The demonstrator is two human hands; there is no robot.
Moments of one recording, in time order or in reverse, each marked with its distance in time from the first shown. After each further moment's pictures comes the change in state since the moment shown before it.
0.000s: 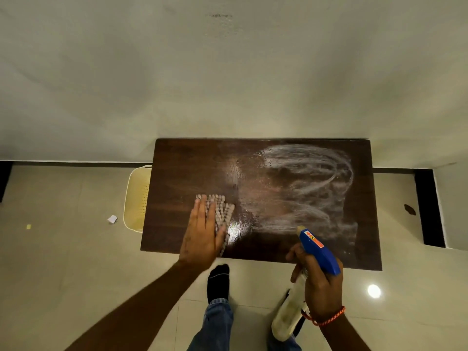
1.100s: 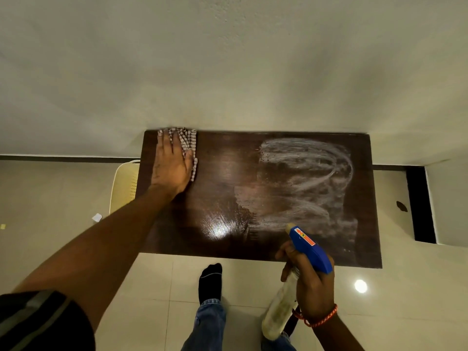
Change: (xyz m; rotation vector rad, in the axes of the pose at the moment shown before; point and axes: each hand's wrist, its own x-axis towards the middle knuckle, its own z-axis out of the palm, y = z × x) left_hand 0.149 -0.054 -0.069 0.084 0.161 -0.116; right_hand -0.002 0.002 0.018 0.000 -0.032 -0.005
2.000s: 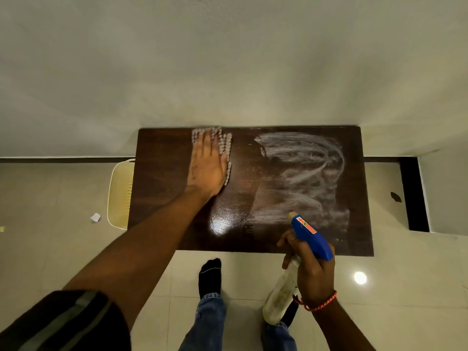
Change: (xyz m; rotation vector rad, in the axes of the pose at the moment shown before) left_hand -0.020 0.095 0.013 -0.010 -0.032 0.135; right_hand 0.004 0.002 -0.014 0.010 0.019 -0.020
